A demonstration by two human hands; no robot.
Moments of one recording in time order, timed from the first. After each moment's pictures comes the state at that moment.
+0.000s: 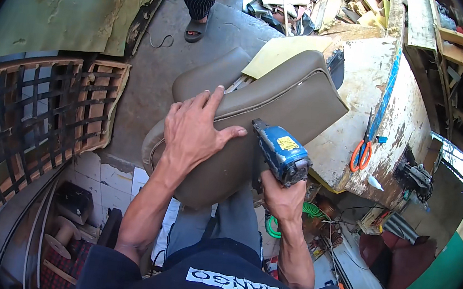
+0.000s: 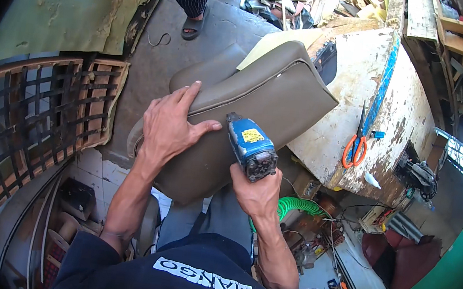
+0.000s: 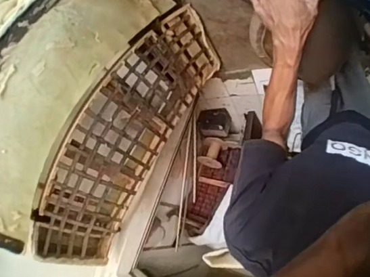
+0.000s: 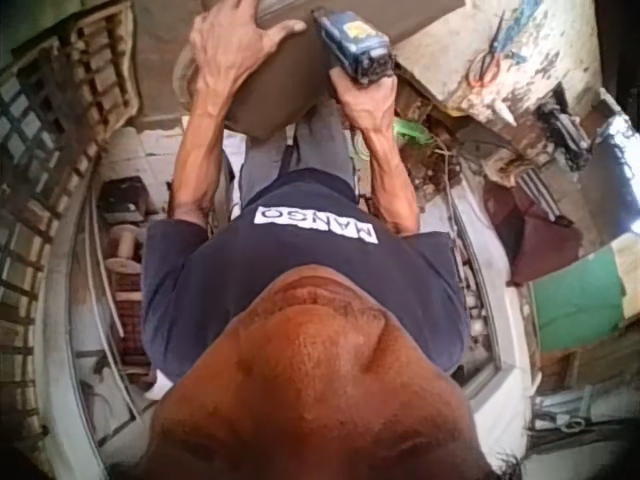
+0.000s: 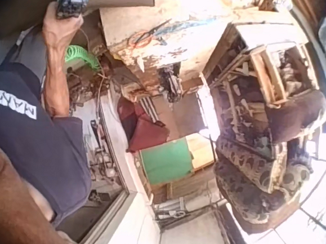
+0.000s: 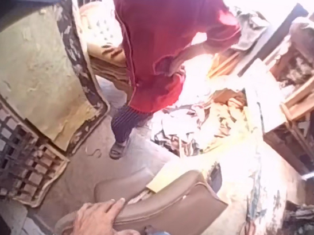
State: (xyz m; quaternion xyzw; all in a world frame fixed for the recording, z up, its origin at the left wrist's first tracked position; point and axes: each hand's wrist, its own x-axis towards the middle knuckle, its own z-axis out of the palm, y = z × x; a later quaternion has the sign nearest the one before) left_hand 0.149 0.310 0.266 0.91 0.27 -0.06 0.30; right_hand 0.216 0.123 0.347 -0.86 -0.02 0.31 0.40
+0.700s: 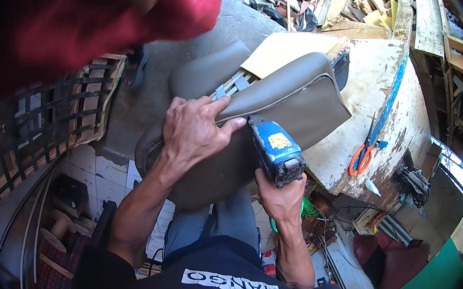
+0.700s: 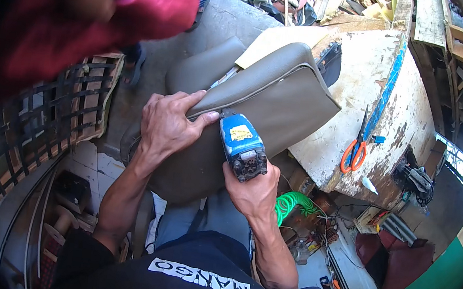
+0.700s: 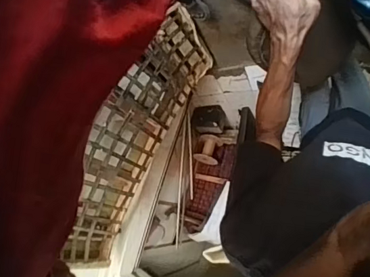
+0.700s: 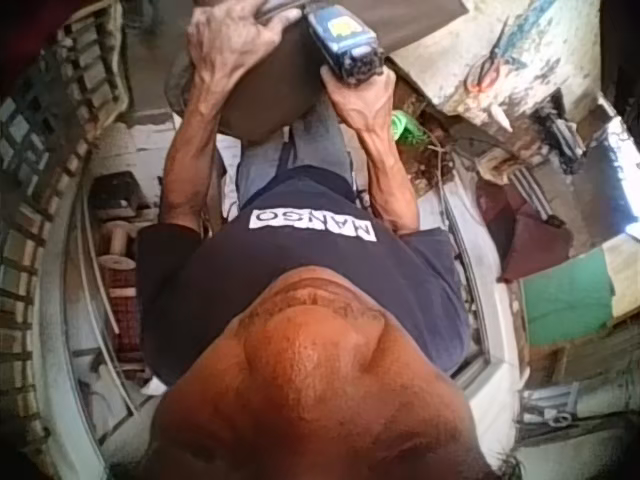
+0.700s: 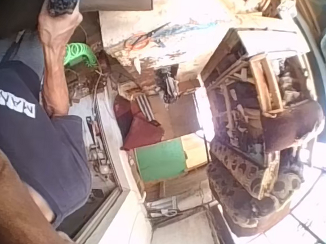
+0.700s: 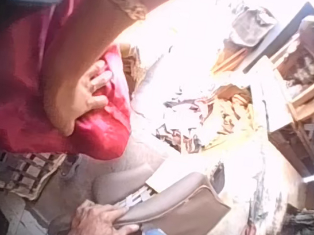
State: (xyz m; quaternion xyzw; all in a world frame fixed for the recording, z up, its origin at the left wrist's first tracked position) left_hand 0.167 0.307 0.260 0.90 0.27 -0.06 0.33; right_hand 0.232 0.126 0.335 -0.88 -0.09 0.30 0.35
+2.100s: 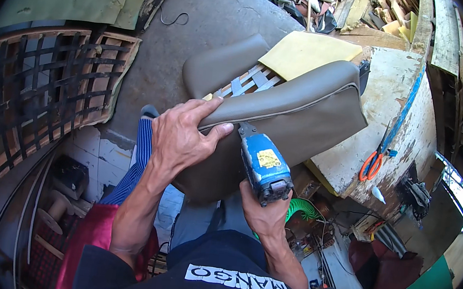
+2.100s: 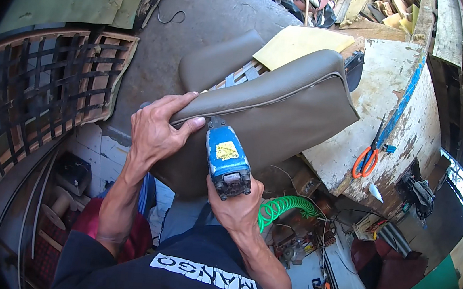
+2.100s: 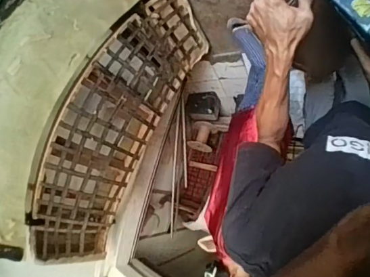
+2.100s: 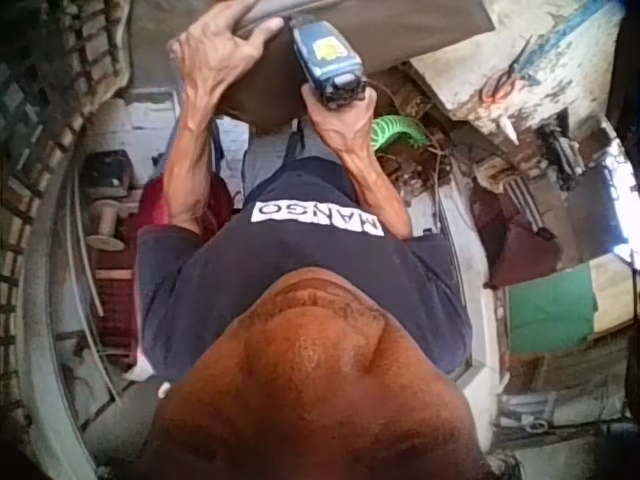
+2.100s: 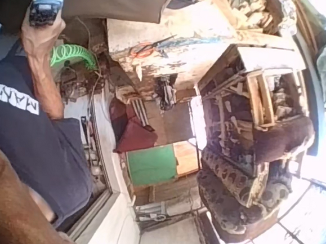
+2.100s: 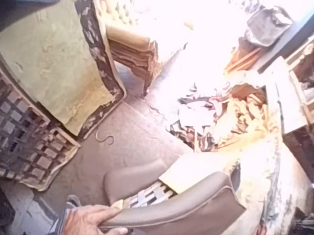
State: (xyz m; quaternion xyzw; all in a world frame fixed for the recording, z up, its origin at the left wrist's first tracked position) left_hand 0.104 0.322 0.270 0.85 0.35 -0.05 0.40; right_hand 0.171 0.138 0.339 -0.84 -0.04 0.37 0.39
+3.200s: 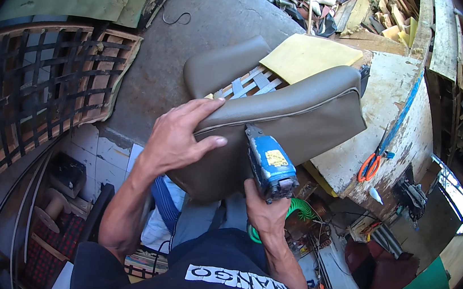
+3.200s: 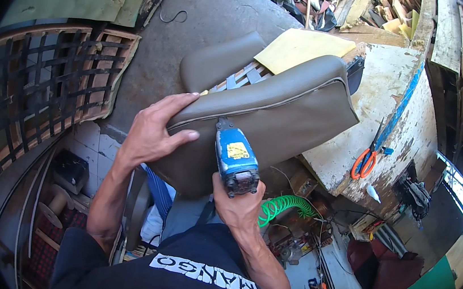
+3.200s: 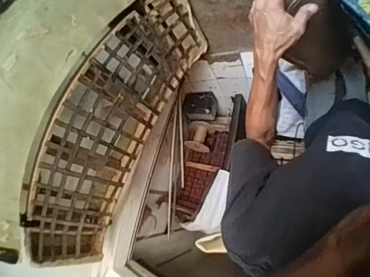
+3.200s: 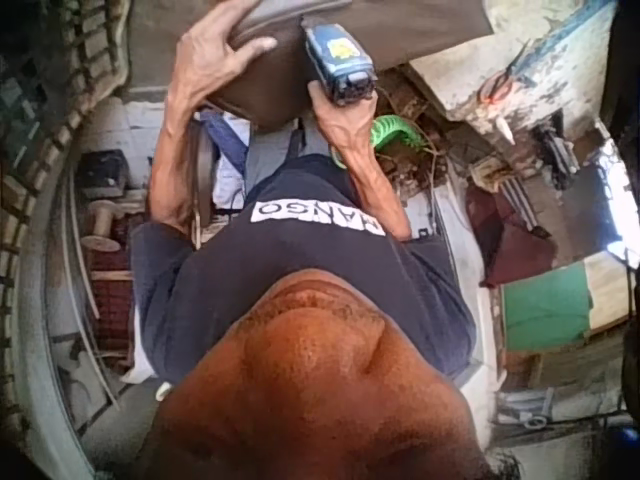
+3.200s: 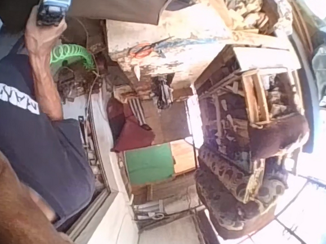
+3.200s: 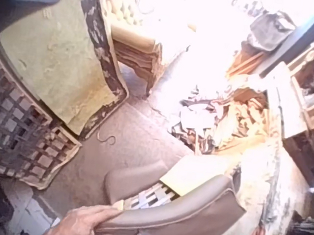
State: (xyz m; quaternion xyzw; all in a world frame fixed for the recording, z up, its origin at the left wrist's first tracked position) left_hand 0.082 0.347 0.268 0.82 0.28 -0.04 0.49; right_hand 0.163 0.149 0.344 -0.86 0.01 0.36 0.38
